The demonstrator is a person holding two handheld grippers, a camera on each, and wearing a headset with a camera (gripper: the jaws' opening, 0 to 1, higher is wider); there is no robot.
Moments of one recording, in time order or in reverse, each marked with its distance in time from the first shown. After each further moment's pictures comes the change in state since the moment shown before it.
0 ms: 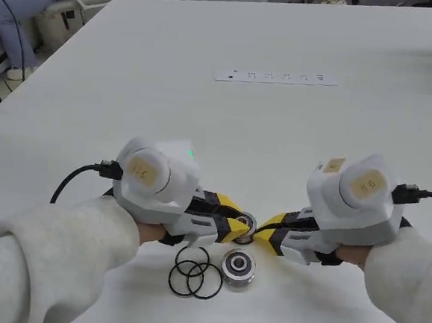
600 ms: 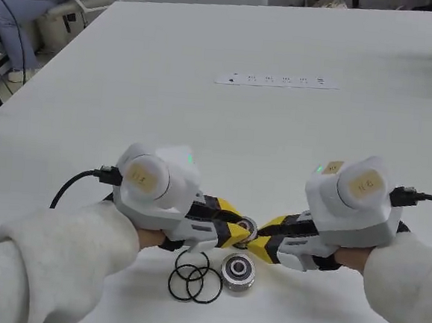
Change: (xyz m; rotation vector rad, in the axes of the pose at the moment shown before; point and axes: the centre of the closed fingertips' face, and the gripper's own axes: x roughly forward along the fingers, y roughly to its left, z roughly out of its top) left arm 0.001 -0.002 0.001 0.006 -0.006 -0.003; right arm -0.001 0.002 0.000 0.037 0.008 0.015
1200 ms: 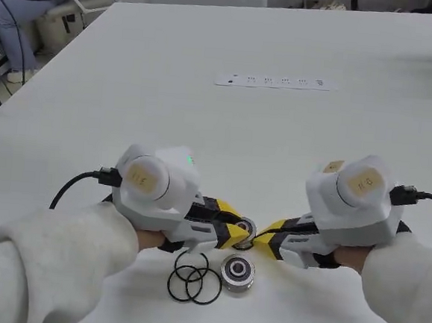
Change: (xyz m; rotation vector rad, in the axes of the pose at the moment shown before) left arm -0.001 0.000 0.000 -0.011 -0.002 0.007; right arm 0.000 -0.005 -0.001 0.094 0.022 -0.041
